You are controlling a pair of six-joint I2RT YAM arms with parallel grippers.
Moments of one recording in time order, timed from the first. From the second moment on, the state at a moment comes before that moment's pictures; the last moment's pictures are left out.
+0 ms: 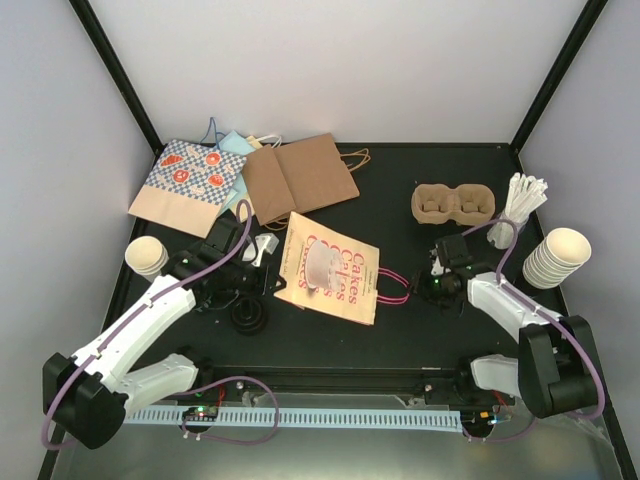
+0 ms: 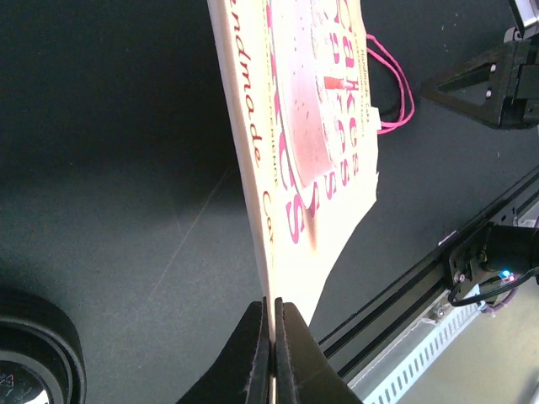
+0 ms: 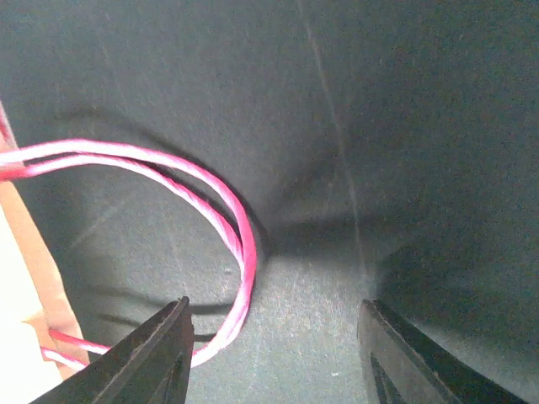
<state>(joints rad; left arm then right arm) -0.49 1.02 0.82 -0.78 0.47 -0.43 0.23 1.24 0.56 -0.52 -0.25 0.53</state>
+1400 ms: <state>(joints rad) -0.49 0.98 0.79 -0.76 0.40 -0.40 0.31 1.15 0.71 -0.60 -0.24 0.60</state>
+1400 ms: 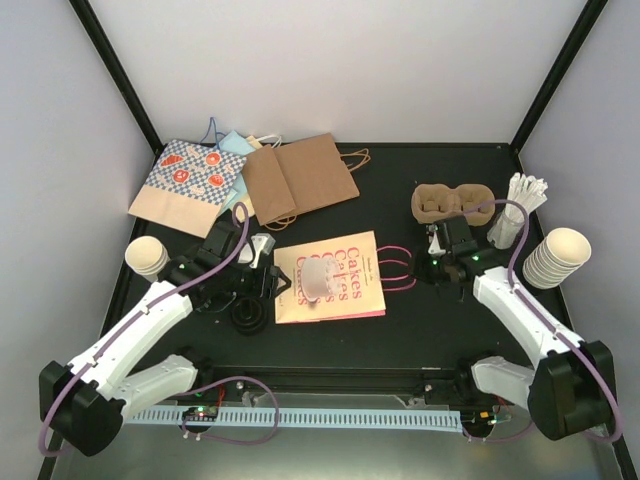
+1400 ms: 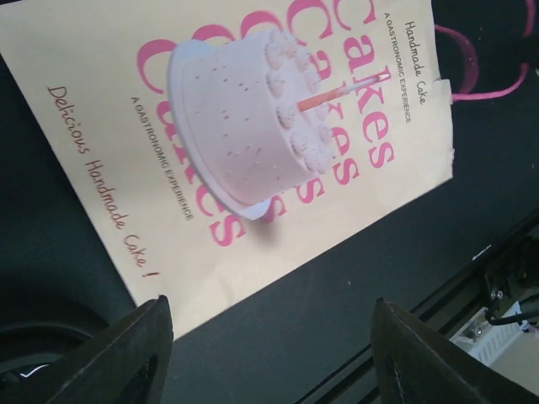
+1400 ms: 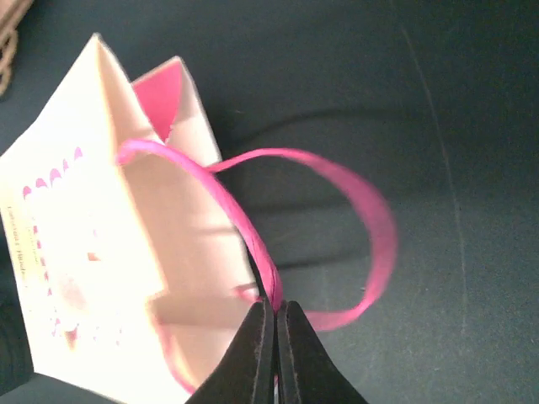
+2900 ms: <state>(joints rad) -1.13 1.33 1.22 -0.33 -0.03 -0.26 0.31 0.90 1.04 -0.78 -0.48 0.70</state>
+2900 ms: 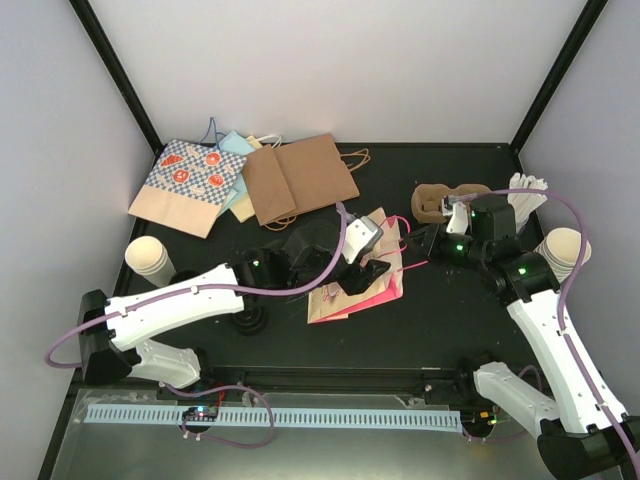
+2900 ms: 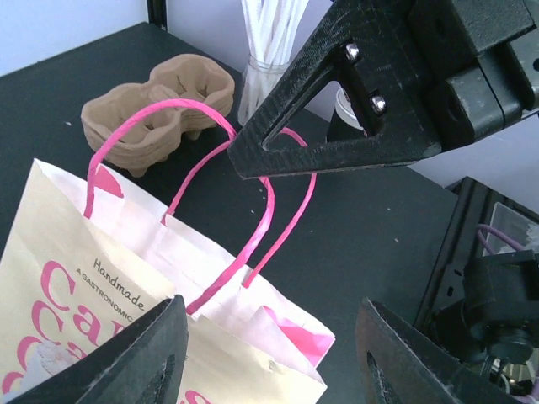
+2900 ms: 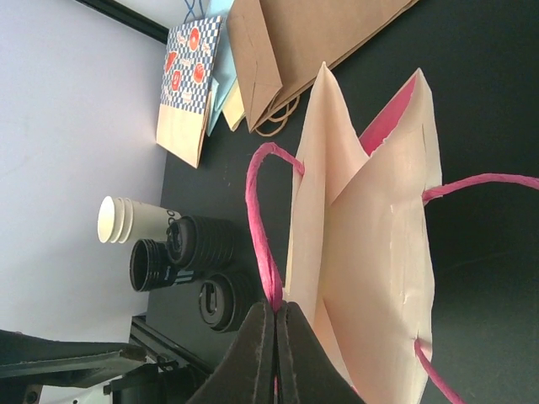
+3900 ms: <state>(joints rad) -1.15 1.32 1.11 -0.14 -0.05 -0.07 0.31 0.89 1.04 -0.77 -0.51 0.72</state>
